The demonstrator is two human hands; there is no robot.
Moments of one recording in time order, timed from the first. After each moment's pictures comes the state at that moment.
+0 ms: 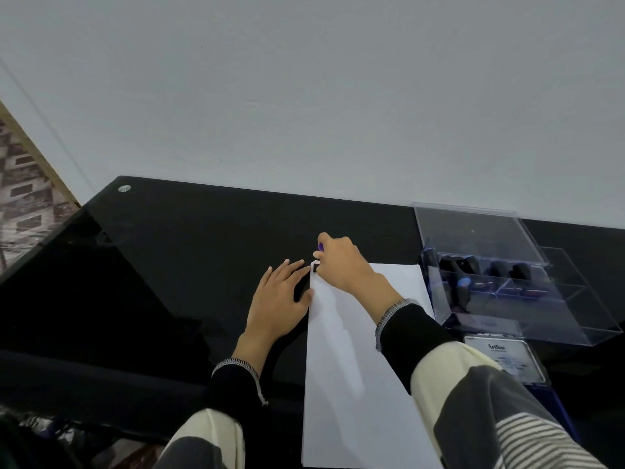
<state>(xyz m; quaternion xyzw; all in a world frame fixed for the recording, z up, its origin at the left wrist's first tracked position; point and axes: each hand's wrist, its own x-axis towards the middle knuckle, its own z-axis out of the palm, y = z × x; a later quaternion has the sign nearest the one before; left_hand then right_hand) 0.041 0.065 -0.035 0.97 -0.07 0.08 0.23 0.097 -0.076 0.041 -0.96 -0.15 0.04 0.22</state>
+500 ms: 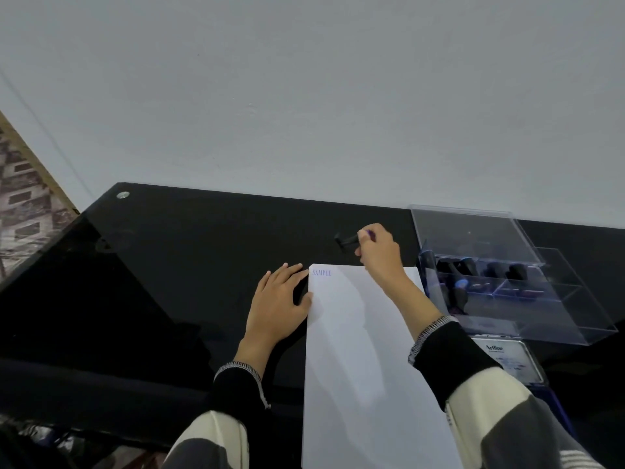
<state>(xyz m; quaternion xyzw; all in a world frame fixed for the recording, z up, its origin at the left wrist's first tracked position) 0.040 0.064 -0.034 0.96 -0.06 0.09 0.24 0.105 -0.124 0.040 -0.84 0.06 -0.04 0.54</state>
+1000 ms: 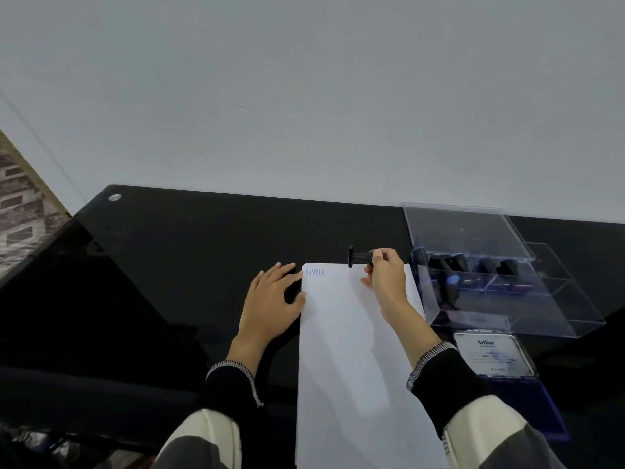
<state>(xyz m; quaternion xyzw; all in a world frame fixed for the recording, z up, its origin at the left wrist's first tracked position) 0.041 0.065 -0.034 0.96 -0.06 0.10 0.27 0.082 -0.140 0.006 -0.72 0.18 -0.05 0.67</state>
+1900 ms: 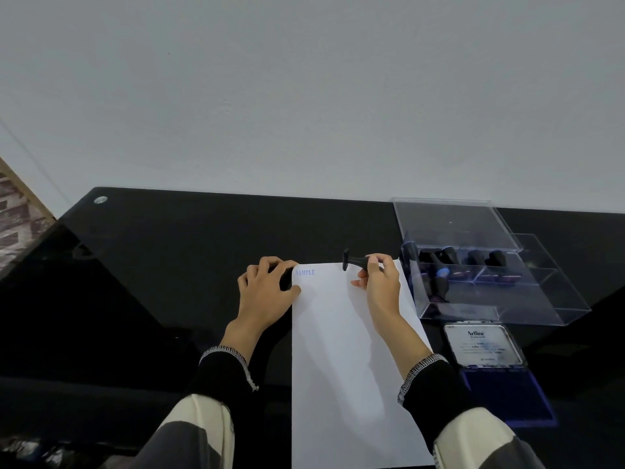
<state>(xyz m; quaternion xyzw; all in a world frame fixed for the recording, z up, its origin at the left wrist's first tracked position) 0.053 0.052 -0.013 0.97 0.00 0.02 0.25 0.065 -0.144 -0.010 -0.71 0.17 -0.11 0.67</state>
